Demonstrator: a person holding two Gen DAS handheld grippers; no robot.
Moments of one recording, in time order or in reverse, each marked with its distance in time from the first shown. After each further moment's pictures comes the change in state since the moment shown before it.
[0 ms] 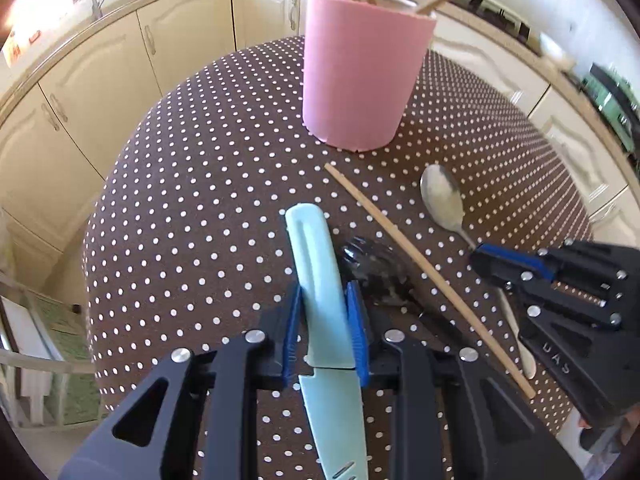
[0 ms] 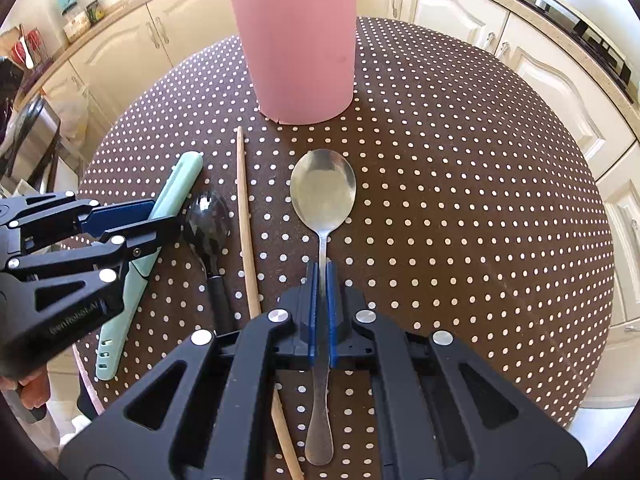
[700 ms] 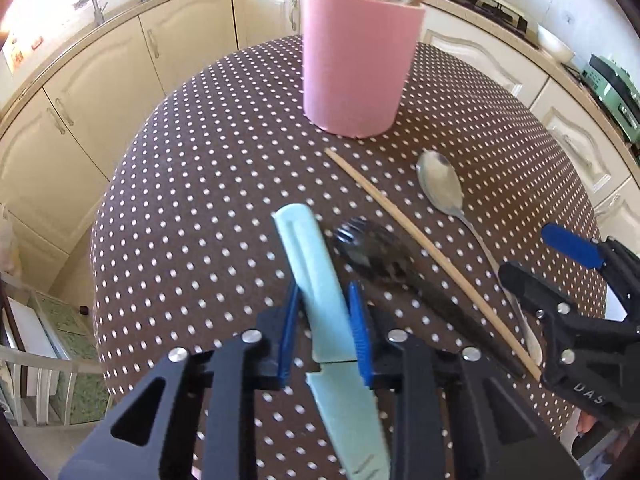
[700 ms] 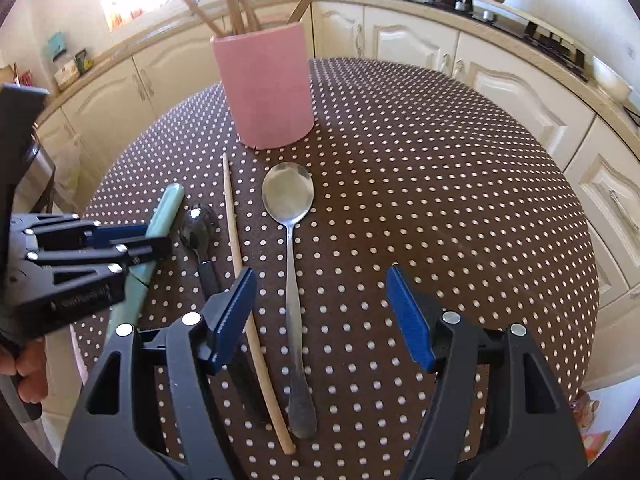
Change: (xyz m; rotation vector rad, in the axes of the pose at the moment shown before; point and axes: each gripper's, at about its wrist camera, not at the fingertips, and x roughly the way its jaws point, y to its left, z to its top) left arm -0.017 0.009 -0.026 0.025 0.006 0.034; right arm -0.037 -0.014 -0.047 0.093 -0.162 -0.050
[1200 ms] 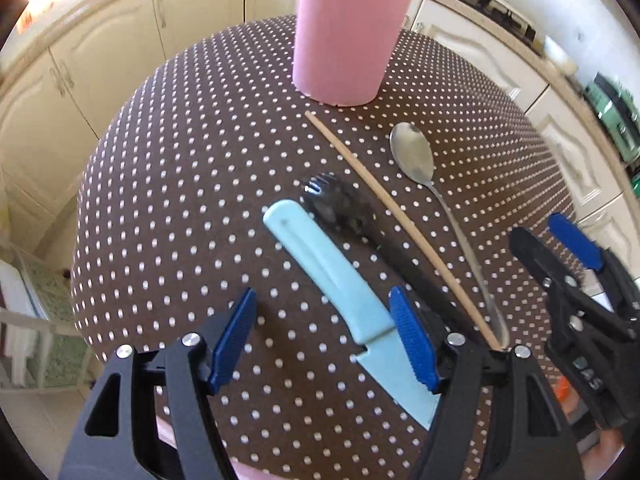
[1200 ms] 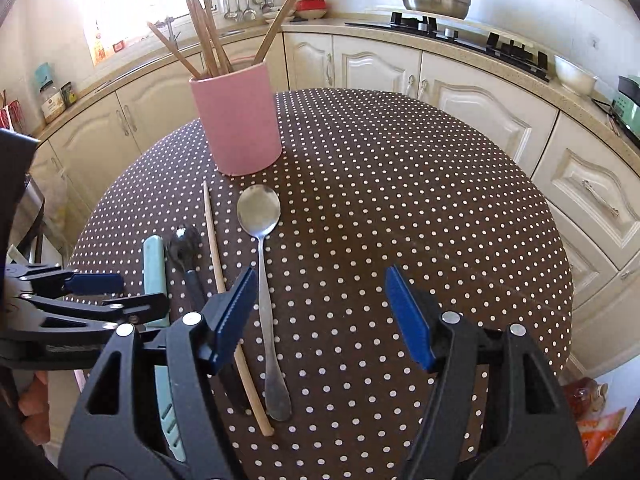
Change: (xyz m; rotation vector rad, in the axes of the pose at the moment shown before) left arm -0.014 -0.026 -0.028 -0.074 0.046 -0.029; right arm -0.033 -0.016 -0.023 0.071 -0.136 -0.060
